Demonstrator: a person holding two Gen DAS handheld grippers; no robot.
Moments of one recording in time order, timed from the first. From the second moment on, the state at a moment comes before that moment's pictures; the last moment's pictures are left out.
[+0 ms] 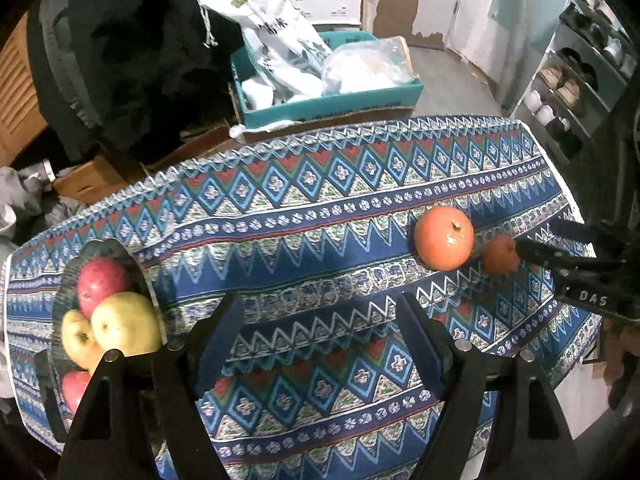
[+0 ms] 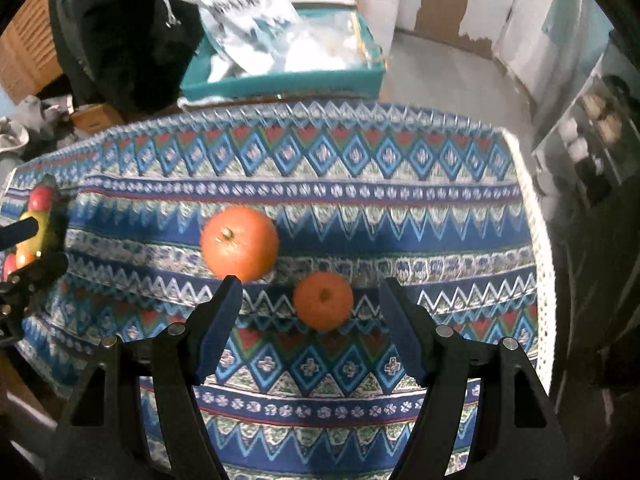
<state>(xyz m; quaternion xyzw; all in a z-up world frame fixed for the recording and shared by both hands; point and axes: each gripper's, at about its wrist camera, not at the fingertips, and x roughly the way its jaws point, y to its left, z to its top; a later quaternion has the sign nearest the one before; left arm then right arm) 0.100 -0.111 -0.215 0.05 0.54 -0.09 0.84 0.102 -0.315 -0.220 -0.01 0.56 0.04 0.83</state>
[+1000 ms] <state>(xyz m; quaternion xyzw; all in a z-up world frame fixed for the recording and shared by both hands) 0.128 -0.166 -0.253 0.06 0.58 -0.13 0.80 0.118 -0.316 -0.285 -0.01 0.59 0.06 0.80</state>
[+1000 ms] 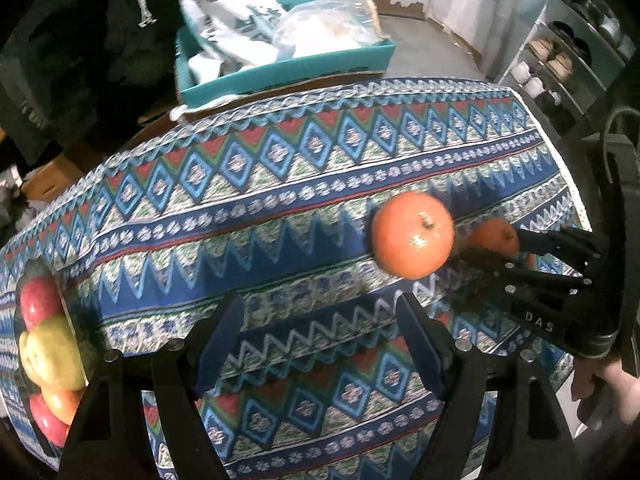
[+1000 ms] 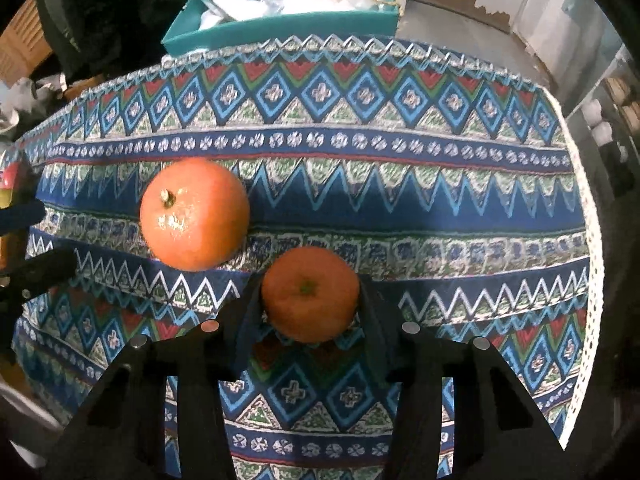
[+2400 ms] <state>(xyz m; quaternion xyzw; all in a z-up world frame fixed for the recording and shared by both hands) 0.161 -0.234 -0.303 0.08 0.59 -0.19 0.78 0.119 -0.370 -0.280 0.06 0.58 0.02 0.81</state>
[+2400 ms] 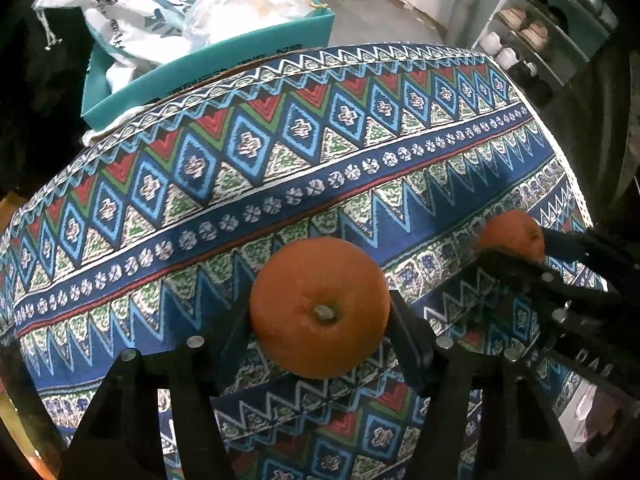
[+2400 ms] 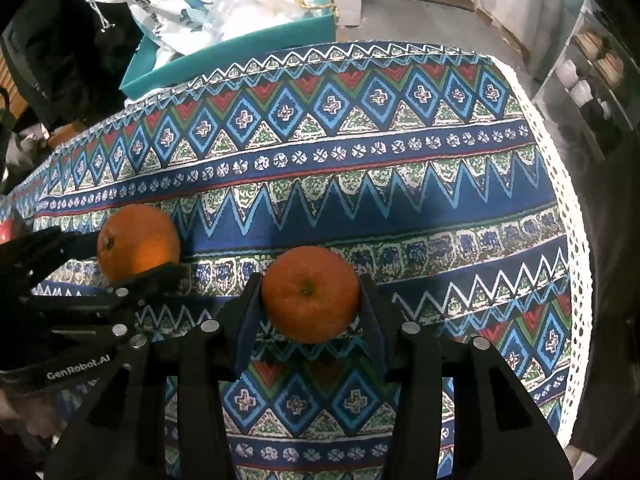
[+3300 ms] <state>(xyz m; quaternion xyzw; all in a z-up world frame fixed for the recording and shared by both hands) 0.120 -0.187 -0.214 0.04 0.54 -0.18 0.82 0.107 -0.329 -0.191 0.03 0.51 0.06 0.86</state>
